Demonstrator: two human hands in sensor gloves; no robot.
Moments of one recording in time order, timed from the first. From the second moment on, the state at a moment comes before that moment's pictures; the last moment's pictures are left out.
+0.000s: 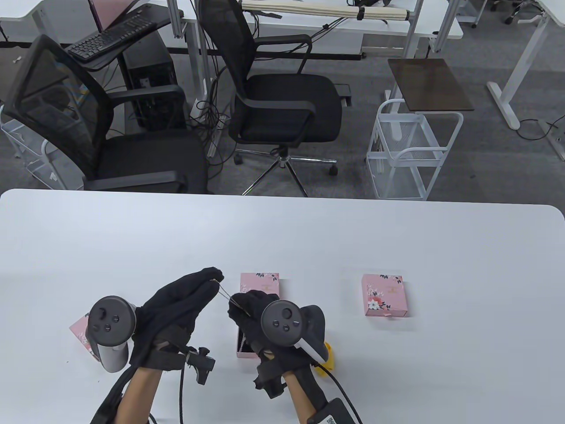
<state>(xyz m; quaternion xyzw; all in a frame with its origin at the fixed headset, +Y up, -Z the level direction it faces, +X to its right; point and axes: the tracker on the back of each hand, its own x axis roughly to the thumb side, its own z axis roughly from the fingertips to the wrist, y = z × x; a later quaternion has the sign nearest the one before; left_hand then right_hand) -0.236 -0.607 -0.288 0.16 -0.10 0.57 0.80 0.009 -0.649 -0.310 0.19 -0.05 0.93 0.33</state>
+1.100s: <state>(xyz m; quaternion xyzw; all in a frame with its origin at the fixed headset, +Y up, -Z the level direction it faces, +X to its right) -0.194 -0.678 -0.328 0.05 -0.07 0.28 0.96 0.023 -0.668 -0.323 0.14 -0.04 0.95 0.27</state>
